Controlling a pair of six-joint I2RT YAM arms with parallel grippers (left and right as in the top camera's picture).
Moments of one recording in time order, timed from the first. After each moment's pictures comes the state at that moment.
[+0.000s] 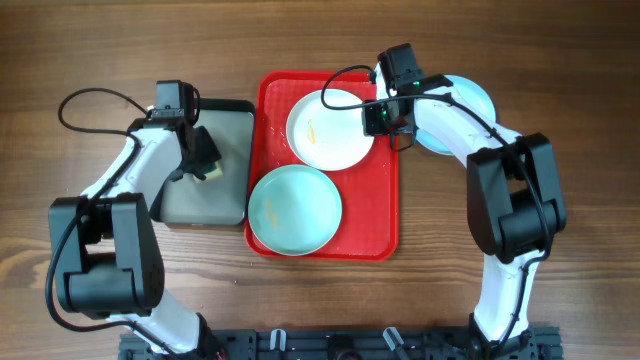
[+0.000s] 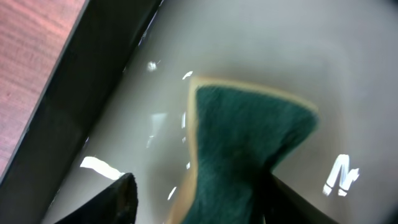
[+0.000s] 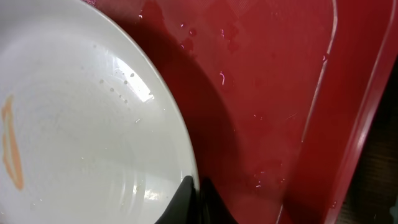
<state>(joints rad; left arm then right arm) 0.03 1.81 1.09 -0.59 -0.13 -0.45 0.32 2.12 1.48 -0.59 -0.17 0.24</state>
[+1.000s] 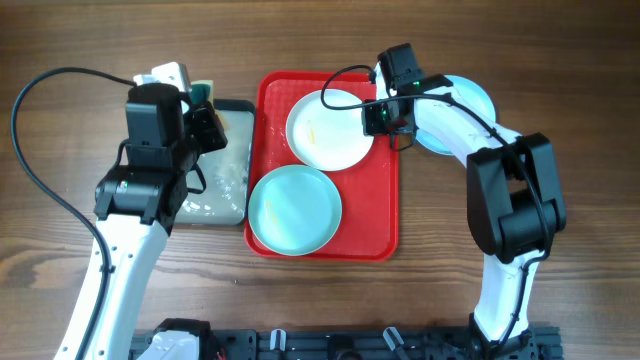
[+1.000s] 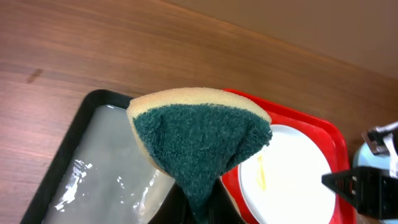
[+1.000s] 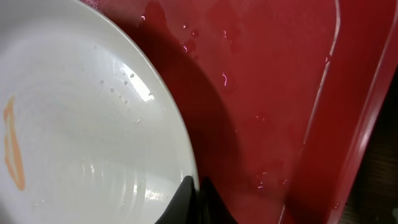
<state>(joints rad) -0.11 1.21 1.03 -0.50 -0.04 -0.37 0.32 2.12 1.48 -0.59 -0.17 0.24</state>
